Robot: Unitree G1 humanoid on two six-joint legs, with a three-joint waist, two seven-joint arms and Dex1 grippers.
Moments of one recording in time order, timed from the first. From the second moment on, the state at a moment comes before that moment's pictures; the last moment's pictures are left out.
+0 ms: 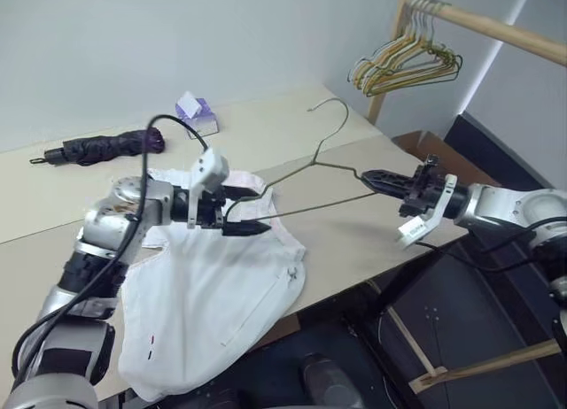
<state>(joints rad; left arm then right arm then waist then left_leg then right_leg) -0.68 0.72 -0.22 0.11 -0.46 0.57 -1.22 -0.84 -1.00 0.50 0.54 -1.17 -1.00 -0.54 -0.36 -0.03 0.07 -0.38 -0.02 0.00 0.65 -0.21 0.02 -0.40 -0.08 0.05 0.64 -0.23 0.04</state>
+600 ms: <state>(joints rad) -0.71 0.71 -0.23 0.17 -0.33 0.53 -1.31 -0.90 -0.99 0.54 0.59 -1.23 -1.00 -0.59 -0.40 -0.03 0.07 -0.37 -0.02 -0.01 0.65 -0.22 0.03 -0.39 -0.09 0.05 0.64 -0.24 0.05</state>
